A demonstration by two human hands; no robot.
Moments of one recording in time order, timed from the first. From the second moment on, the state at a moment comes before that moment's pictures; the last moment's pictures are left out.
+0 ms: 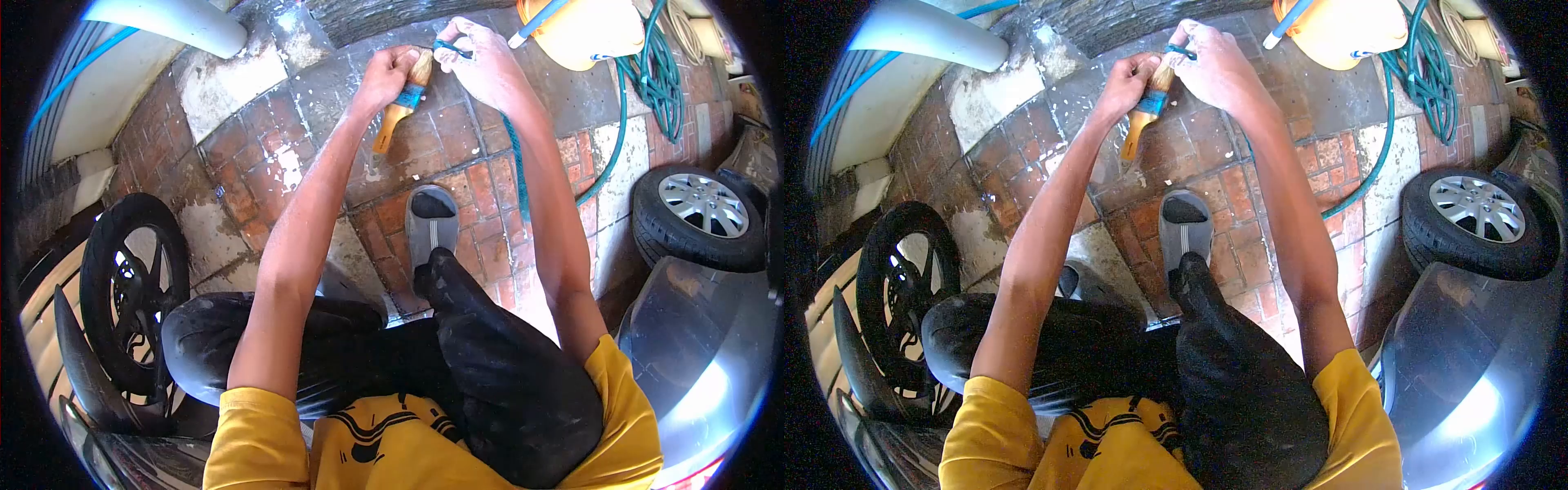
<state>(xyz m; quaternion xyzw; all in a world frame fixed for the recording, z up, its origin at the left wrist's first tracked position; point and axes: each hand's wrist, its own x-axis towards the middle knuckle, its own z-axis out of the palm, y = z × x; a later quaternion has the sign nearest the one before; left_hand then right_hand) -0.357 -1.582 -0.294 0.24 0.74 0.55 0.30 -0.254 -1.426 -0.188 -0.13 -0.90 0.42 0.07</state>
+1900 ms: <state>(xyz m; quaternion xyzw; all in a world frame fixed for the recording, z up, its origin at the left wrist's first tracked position) -0.328 -1.617 -0.354 0.41 0.89 0.22 0.03 -0.249 -1.485 -0.288 -0.15 -0.91 0.39 -0.07</state>
